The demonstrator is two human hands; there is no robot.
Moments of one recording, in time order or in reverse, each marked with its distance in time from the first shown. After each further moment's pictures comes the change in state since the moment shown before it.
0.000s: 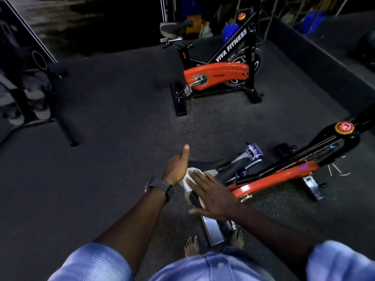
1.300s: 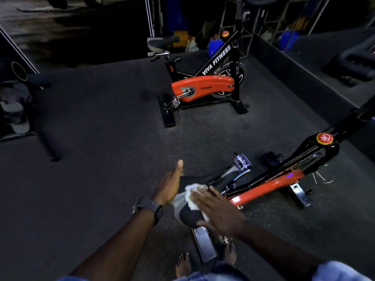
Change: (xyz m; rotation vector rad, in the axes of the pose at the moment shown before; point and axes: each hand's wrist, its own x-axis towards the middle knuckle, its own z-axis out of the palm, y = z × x) left_hand 0.001 0.009 0.003 -0.030 -0.089 0.006; right_hand -0.030 0.033 0.009 -0.153 0.038 -0.008
